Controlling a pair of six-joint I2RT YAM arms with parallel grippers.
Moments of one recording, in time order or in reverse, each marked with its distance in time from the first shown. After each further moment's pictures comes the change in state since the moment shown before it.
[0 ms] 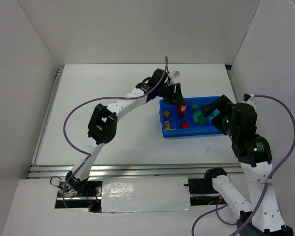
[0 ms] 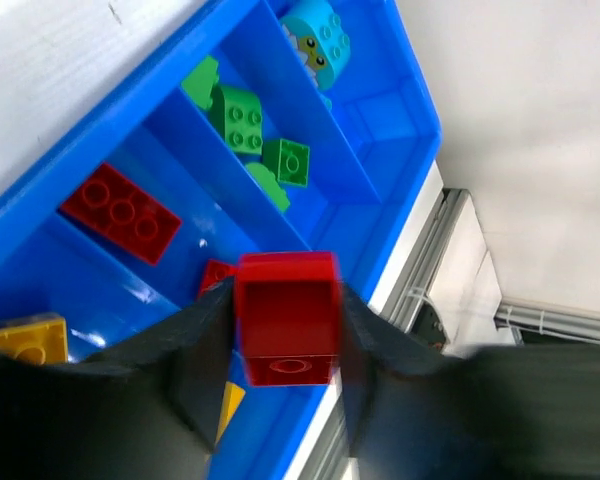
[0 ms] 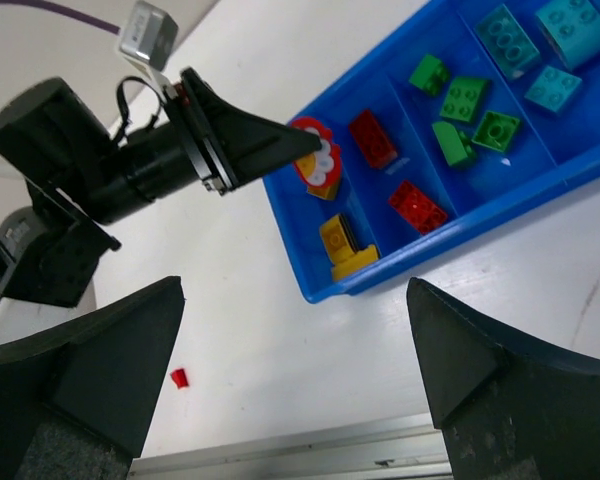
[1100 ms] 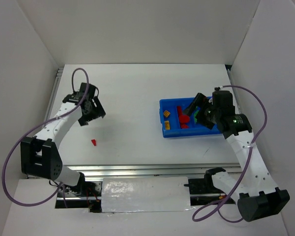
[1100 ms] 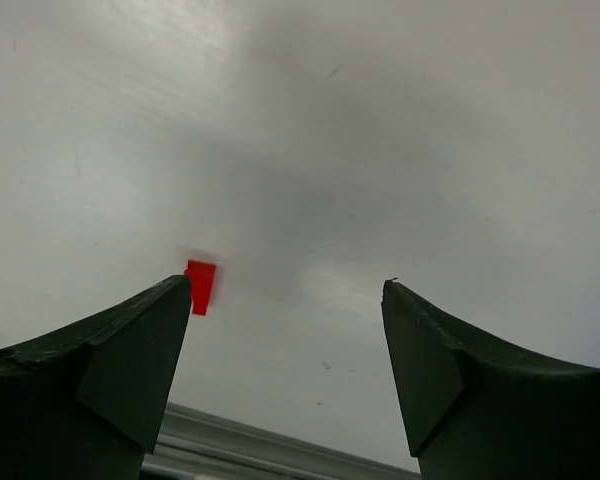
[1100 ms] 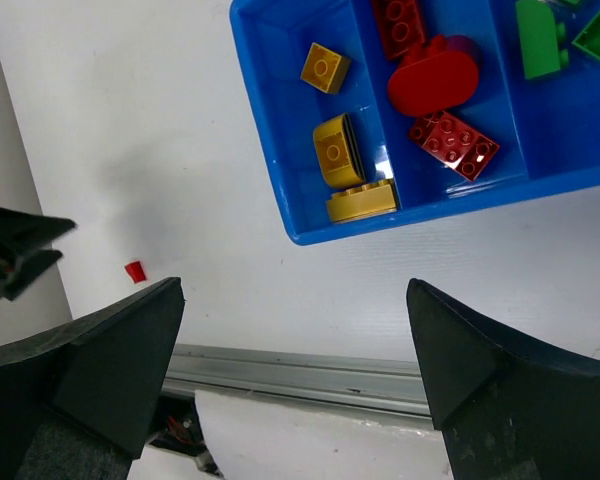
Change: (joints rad) left arm 0.511 -0.909 -0.934 -0.492 -0.798 -0.062; right arm 0.036 0.243 -0.073 0.058 -0.242 -0.100
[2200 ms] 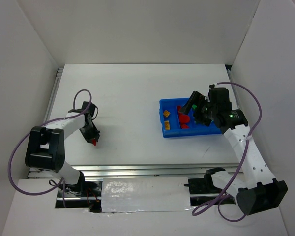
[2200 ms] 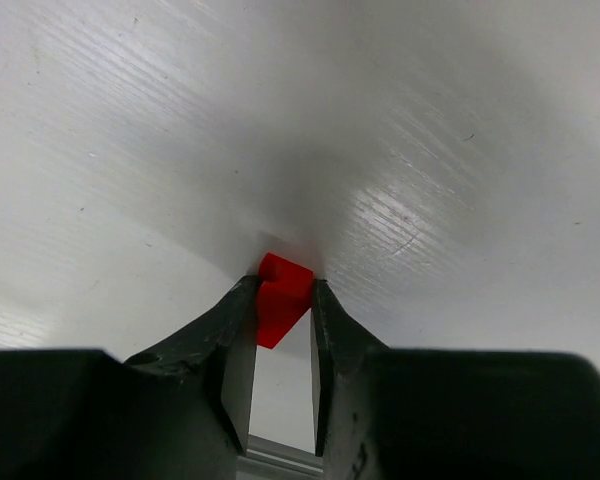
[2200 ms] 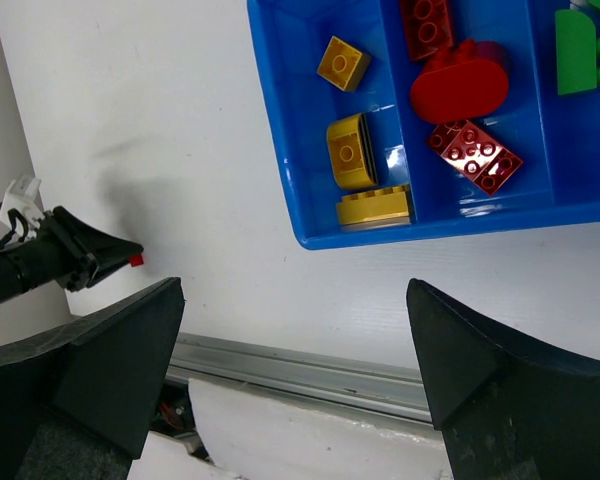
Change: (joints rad) left arm 0.071 0.096 -0.356 0.137 0.086 -0.051; right arm 0.009 0.083 0.013 0.050 -0.060 -0.051
